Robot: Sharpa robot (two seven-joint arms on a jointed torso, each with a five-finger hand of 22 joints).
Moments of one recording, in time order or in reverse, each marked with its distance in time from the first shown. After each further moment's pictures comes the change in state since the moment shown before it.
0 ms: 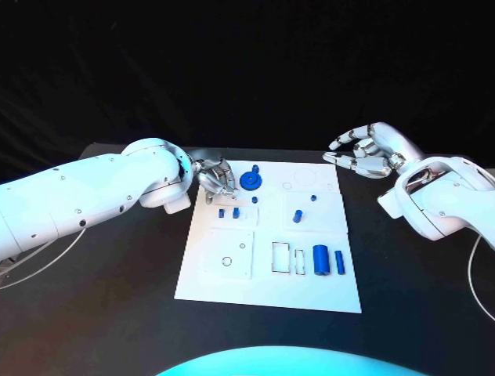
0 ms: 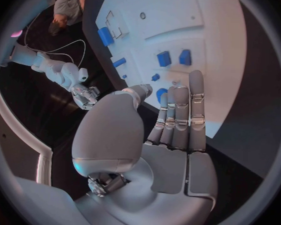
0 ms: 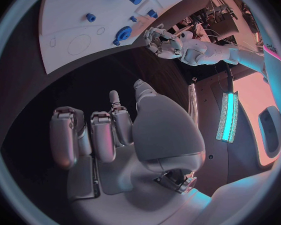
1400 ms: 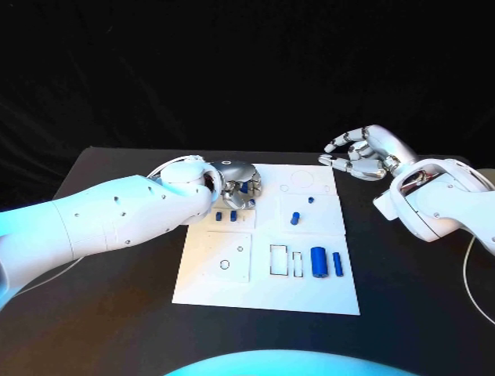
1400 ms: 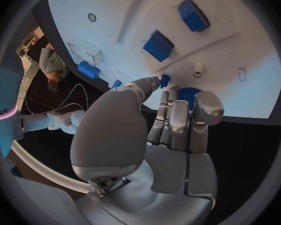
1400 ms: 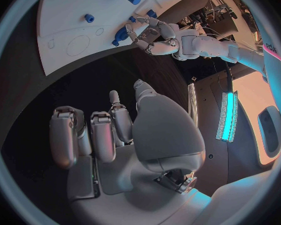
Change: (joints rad) left arm -0.051 0.167 -0.039 -0.141 -0.520 -0.105 0.223; left_hand 0.073 -0.043 0.038 -0.095 -0.018 0.152 -0.042 -0.154 -0.295 0.066 -0.033 -0.171 -0.298 0.273 -0.037 0.361 0.151 -0.047 0.254 -0.025 0.445 0.503; right arm -0.001 0.006 0.000 -0.001 0.005 0.000 0.007; right_hand 0.000 0.000 0.000 0.000 0.011 0.000 0.000 0.004 0.000 -0.027 0.002 -0.031 0.001 0.000 0.000 0.000 0.000 0.000 0.000 0.000 -0.010 -0.001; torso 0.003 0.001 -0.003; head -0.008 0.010
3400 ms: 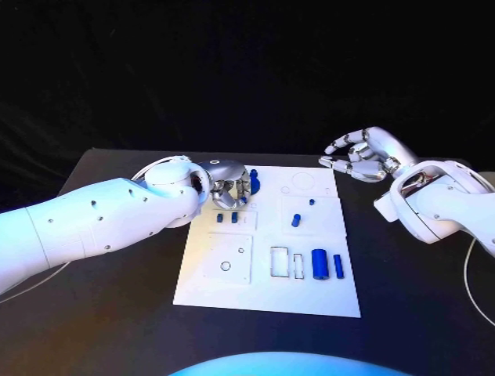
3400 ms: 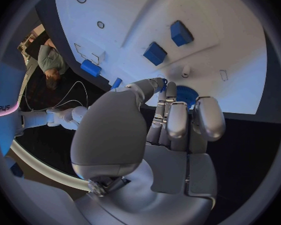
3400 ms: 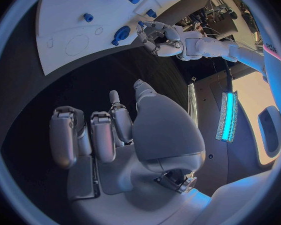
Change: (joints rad) left arm -0.015 -0.096 0.045 0.097 0.004 0.000 -0.031; left_hand -0.007 0.042 0.081 -0.071 -0.021 0.156 -0.004 -0.039 0.007 0.201 -0.020 -0.140 -0.054 0.040 -0.019 0.015 -0.017 -0.015 0.046 -0.011 0.090 0.121; right arm -0.001 0.001 0.000 -0.003 0.002 0.000 0.001; right_hand 0.000 0.000 0.000 0.000 0.000 0.000 0.000 0.004 0.000 0.000 0.000 0.000 -0.001 0.000 0.000 0.000 0.000 0.000 0.000 0.000 0.000 0.000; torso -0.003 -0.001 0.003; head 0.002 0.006
